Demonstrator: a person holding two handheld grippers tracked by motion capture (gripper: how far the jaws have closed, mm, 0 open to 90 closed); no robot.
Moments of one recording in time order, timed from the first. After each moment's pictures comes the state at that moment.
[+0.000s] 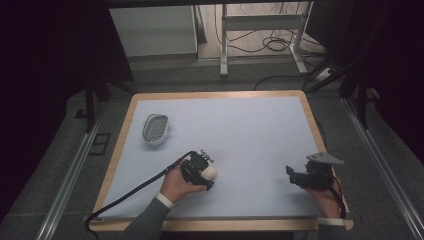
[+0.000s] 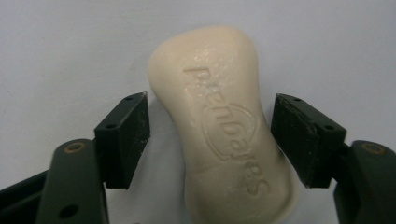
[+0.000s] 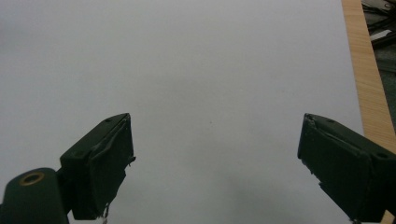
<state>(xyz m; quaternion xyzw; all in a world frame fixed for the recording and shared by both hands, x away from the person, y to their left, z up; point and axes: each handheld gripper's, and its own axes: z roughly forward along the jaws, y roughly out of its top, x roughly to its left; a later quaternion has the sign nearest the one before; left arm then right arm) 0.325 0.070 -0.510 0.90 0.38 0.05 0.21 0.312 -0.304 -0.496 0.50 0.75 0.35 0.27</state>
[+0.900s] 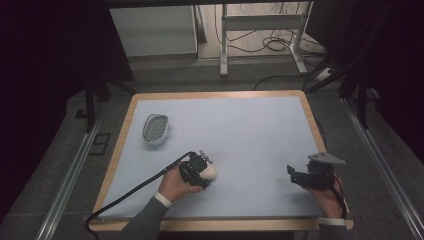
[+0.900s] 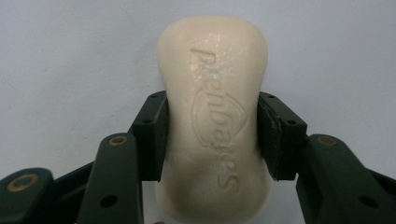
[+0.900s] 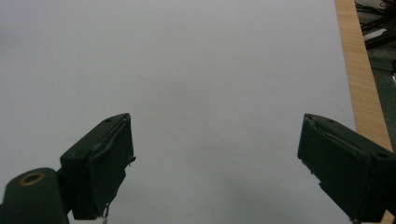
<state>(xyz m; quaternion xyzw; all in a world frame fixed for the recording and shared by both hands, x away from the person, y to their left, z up) 0.324 0.074 -0.509 0.91 0.36 0.06 0.20 0.312 -0.307 -0.495 0.50 0.74 0.35 0.27</state>
